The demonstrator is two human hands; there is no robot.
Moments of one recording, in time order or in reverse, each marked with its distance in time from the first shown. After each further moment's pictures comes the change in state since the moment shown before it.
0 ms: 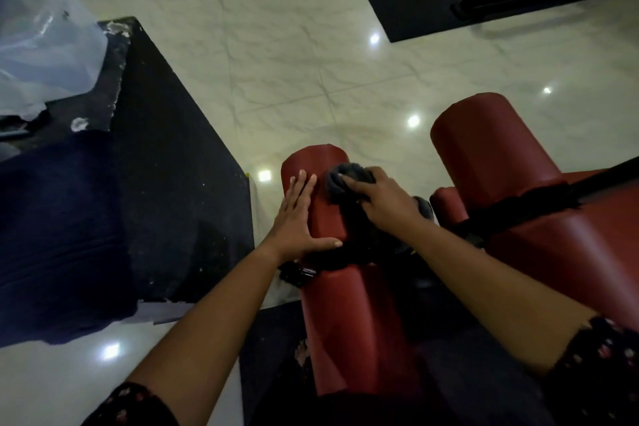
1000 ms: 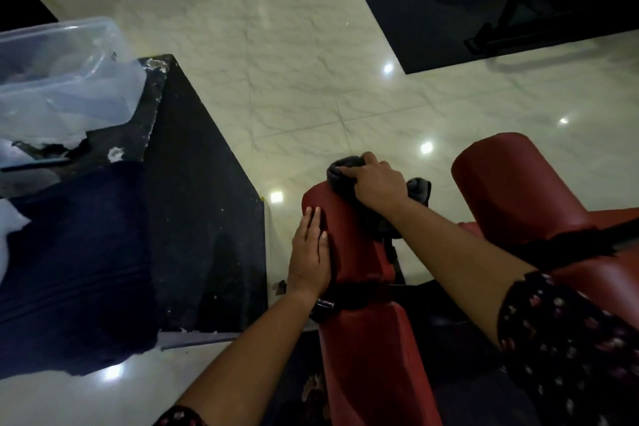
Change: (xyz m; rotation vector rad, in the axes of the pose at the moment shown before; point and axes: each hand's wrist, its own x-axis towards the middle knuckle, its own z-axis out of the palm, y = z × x) left_hand 0.001 -0.002 0.022 -0.184 0.409 -0.187; right_hand 0.098 -0.042 -0.028 -0.264 0.013 0.075
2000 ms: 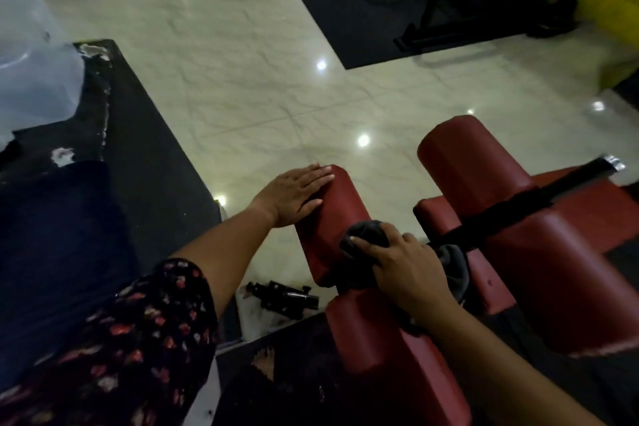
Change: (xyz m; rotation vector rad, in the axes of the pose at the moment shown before) left_hand 0.127 -0.016 -0.054 0.628 -0.473 0.924; right_hand -0.188 -0.038 0.025 -0.197 0.024 0.131
